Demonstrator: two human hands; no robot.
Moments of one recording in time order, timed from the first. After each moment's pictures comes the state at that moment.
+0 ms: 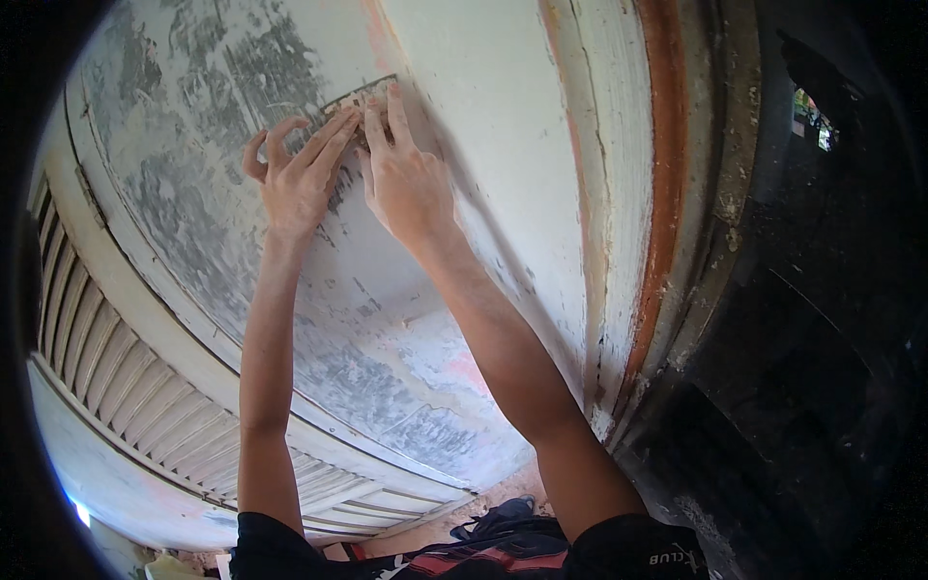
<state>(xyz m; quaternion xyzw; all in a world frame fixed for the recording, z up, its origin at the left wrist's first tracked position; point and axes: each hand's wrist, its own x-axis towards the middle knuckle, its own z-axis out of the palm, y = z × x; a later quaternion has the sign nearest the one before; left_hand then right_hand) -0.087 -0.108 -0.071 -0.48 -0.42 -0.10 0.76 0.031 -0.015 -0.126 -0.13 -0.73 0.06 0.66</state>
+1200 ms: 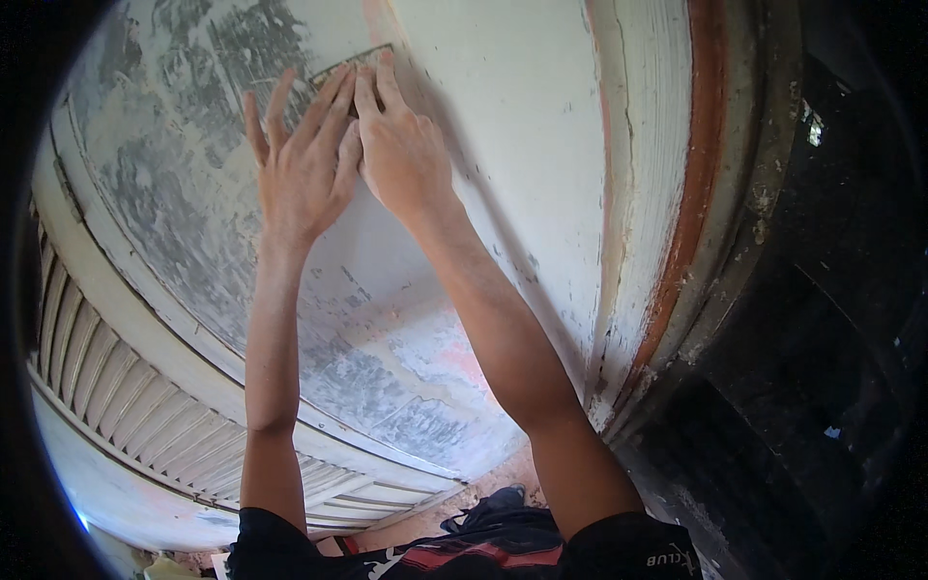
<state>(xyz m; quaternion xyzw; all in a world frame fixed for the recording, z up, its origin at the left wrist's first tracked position) -0.045 -0.113 -0.081 -0.50 -0.59 -0.09 0.63 0.030 -0.003 -0.118 -0.09 -0.73 -0.01 0.68</state>
